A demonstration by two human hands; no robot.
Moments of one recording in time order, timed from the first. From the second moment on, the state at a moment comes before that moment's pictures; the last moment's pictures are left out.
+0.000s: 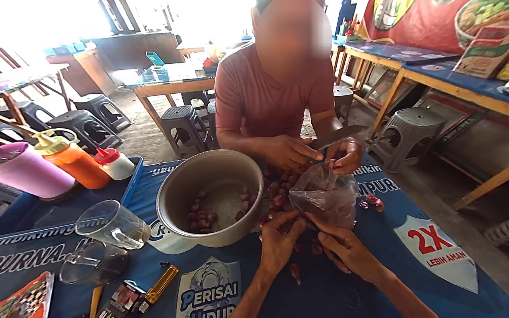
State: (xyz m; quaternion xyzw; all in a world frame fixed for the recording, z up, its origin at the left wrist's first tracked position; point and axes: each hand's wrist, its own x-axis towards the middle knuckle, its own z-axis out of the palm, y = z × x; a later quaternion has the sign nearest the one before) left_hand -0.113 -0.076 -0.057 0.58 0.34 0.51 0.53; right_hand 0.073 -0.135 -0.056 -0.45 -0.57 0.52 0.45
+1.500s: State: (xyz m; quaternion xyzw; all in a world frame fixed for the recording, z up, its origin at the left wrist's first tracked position) left_hand -0.112 -0.077 -0.053 0.51 0.34 0.52 0.59; right_hand 0.066 -0.140 -0.061 -0.44 -0.61 0.46 0.47
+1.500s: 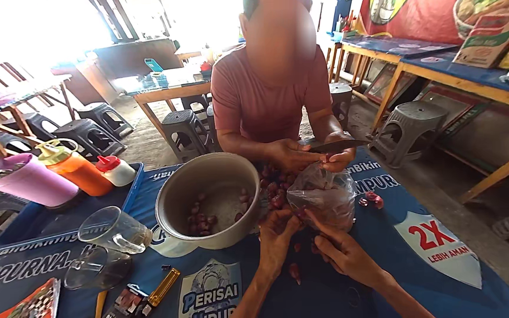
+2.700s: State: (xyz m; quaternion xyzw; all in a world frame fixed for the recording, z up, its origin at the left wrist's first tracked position) left_hand -0.116 -0.070 -0.052 0.45 0.25 0.49 0.70; right_hand 0.078 -0.139 -0.054 -0.37 -0.49 0.58 0.53
